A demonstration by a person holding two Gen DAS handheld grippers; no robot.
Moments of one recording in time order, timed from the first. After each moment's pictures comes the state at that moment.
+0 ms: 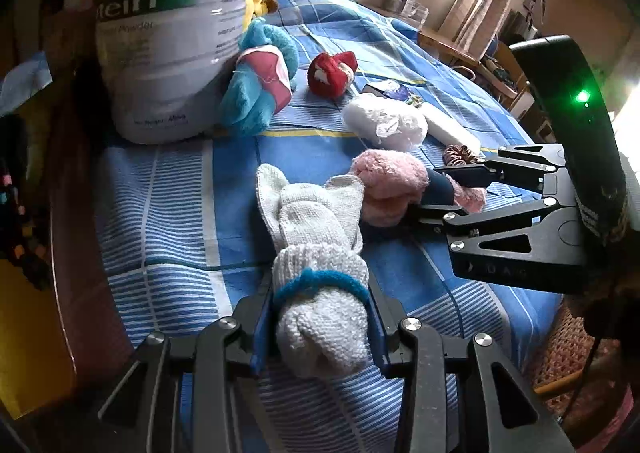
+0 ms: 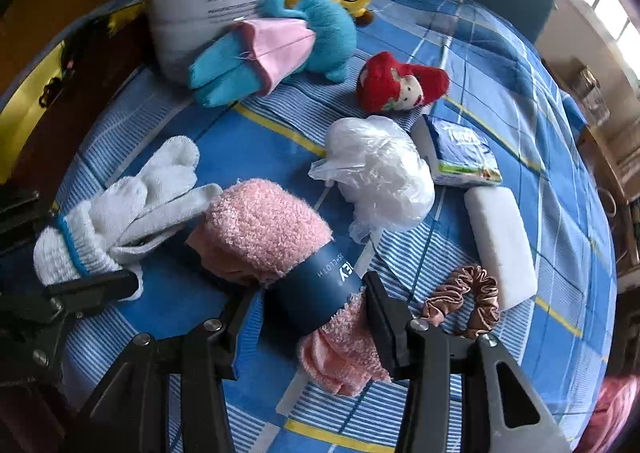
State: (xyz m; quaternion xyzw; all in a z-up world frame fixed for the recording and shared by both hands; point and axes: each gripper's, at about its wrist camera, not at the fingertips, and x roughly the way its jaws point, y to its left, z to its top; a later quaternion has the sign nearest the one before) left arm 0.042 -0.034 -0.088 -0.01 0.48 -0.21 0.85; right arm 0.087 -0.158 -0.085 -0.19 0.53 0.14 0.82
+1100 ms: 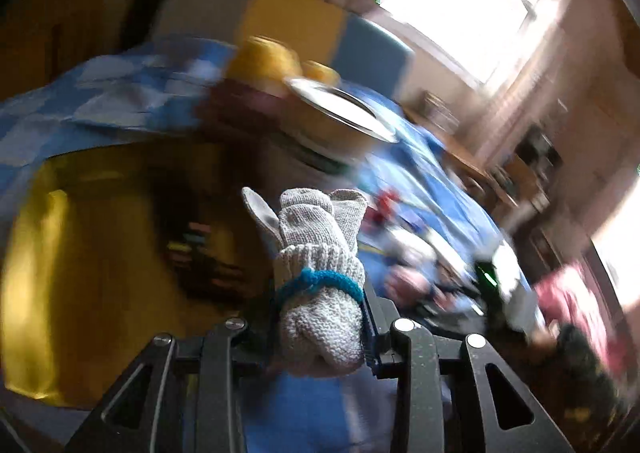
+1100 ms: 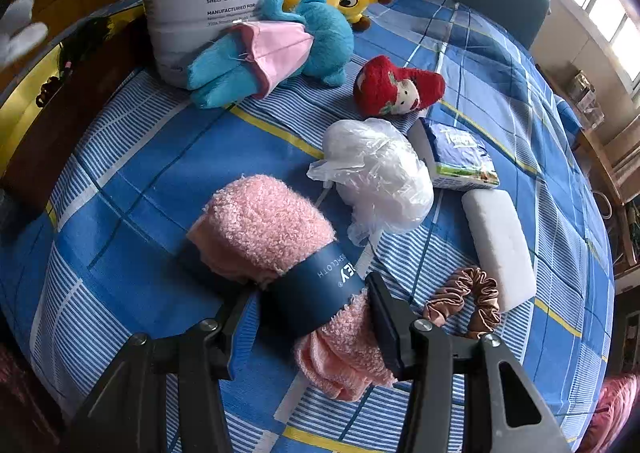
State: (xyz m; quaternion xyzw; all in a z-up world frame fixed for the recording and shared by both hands) left arm 0.015 0.125 0.015 -0.17 0.38 -0.14 0.90; right arm 0.085 -0.157 -0.085 -0.19 0.51 0.13 0.83
